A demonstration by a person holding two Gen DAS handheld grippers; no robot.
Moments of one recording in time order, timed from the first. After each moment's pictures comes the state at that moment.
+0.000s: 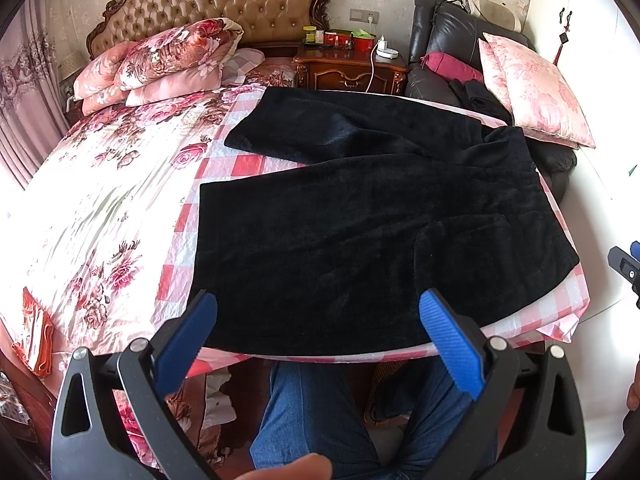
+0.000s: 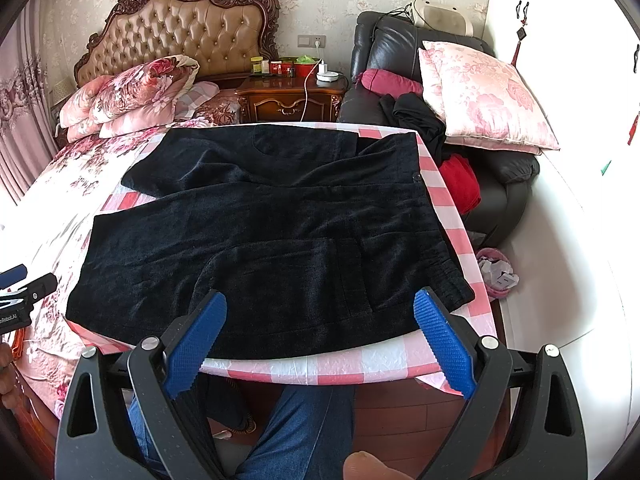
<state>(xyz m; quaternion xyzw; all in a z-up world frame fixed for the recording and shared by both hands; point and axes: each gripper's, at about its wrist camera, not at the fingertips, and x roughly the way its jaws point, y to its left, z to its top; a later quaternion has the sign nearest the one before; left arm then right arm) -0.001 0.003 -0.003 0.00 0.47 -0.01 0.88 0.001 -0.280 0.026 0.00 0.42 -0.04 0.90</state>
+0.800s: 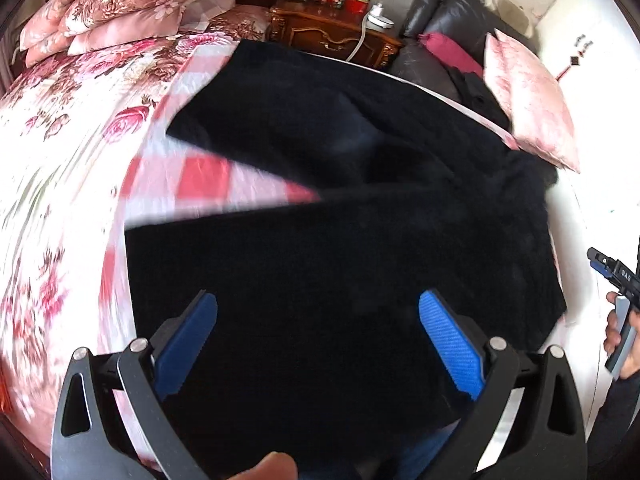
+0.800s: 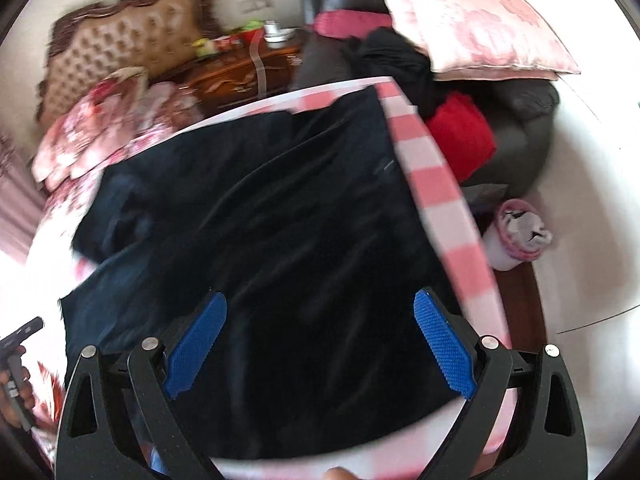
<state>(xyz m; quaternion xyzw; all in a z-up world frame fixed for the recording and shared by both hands) 0.202 0.078 -0.082 -0.10 0.54 -0.10 0.83 0.183 -0.421 -0.049 0.13 0.50 -0.06 0.85</state>
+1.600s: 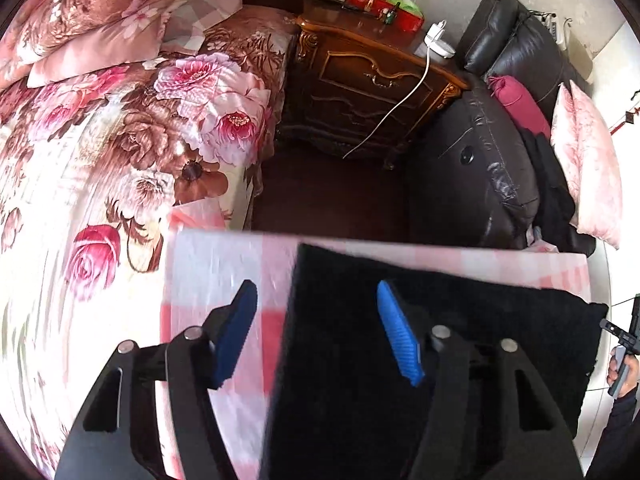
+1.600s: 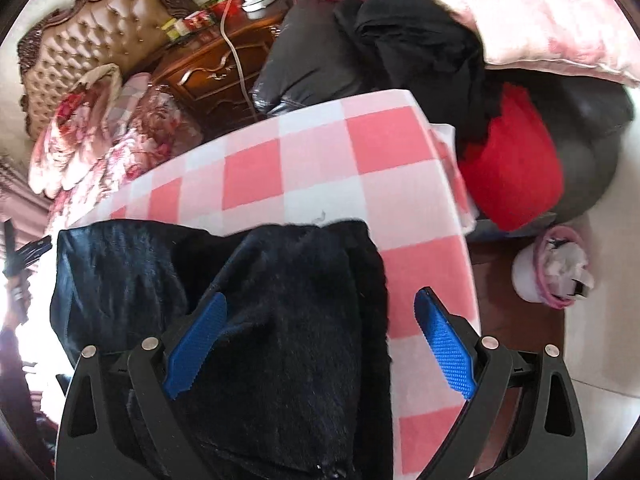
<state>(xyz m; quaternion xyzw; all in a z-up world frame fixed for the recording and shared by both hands) 0.604 0.161 -0.144 -0.10 0.57 -0.09 0.81 0.438 -0.539 -0.139 0.17 0.57 0.01 0.80</state>
